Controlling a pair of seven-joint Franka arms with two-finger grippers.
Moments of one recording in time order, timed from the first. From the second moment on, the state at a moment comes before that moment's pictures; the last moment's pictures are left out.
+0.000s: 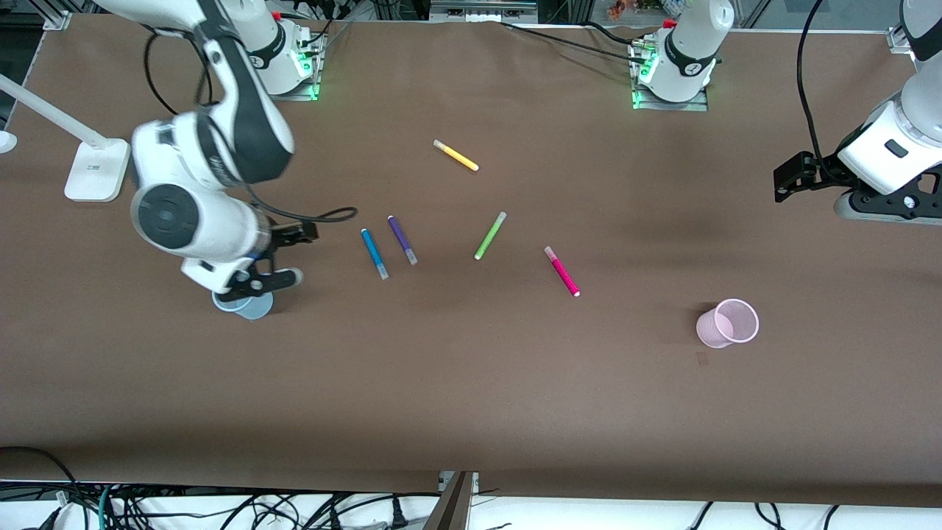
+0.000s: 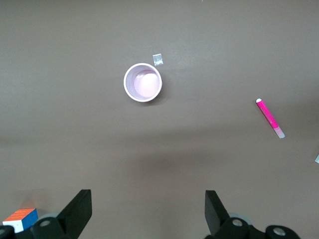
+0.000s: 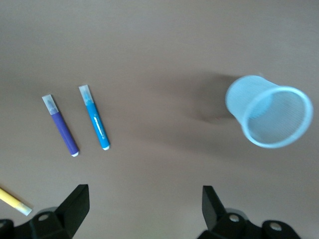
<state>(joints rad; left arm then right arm) 0.07 0.04 -0.14 -1.61 0.06 1.60 0.01 0.36 0.44 -0.03 -1.55 0.04 1.71 0.04</state>
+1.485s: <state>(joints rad) 0.06 0.16 -0.16 -1.62 0.06 1.49 0.01 0.50 0.53 -0.03 -1.83 0.04 2.30 0.10</state>
